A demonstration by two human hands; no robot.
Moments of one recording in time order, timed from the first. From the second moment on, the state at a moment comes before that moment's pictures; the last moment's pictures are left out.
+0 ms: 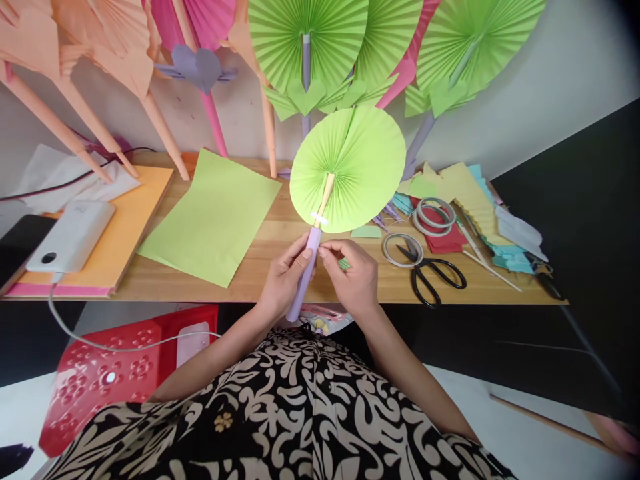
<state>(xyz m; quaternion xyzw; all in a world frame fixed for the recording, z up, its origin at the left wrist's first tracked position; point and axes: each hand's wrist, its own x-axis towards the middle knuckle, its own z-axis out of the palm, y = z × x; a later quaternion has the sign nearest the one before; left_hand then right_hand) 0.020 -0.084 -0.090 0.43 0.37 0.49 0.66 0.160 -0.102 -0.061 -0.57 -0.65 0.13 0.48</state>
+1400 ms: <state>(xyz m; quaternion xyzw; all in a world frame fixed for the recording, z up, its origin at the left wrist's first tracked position) 0.022 -0.088 -0.083 0.39 0.31 0.47 0.73 0.168 -0.094 -0.071 -0.55 -0.53 0.34 0.55</state>
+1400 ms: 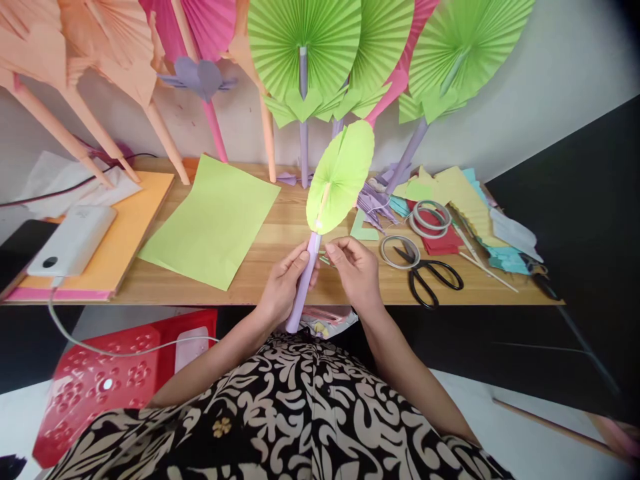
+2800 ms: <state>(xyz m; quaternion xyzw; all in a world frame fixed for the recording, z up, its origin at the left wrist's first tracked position) 0.038 -0.099 -0.077 0.39 0.34 0.52 0.68 0.129 -0.096 -0.067 -0.47 -0.30 0.57 0.60</state>
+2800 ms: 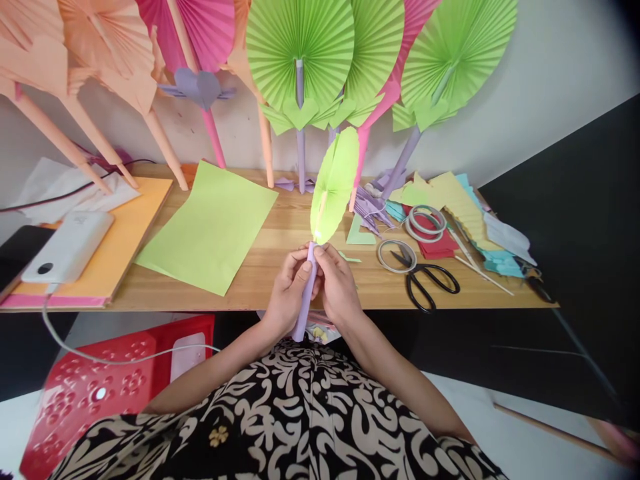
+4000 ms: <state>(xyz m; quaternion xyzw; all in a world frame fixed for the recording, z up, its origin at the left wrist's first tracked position) 0.023 -0.087 -0.081 0.40 0.31 0.55 0.66 0.158 -0.105 -0.073 -0.53 -0.49 0.39 0.57</state>
